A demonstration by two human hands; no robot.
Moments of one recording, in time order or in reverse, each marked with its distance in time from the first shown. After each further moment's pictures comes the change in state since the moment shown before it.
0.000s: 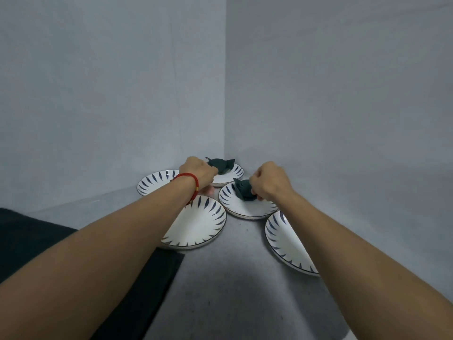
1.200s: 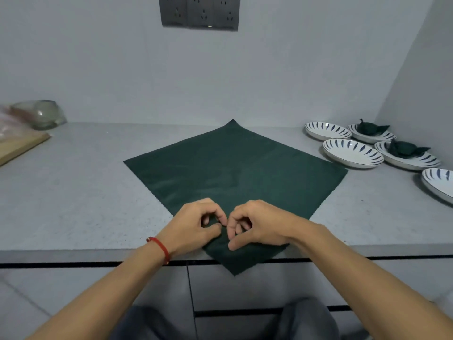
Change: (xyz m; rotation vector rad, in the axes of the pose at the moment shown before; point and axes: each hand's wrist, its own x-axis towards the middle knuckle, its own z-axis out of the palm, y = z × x) left_hand -0.463 -0.279 -0.285 0.349 0.110 0.265; right_hand -0.461 -0.158 0.133 -0.024 -1.011 -1.015
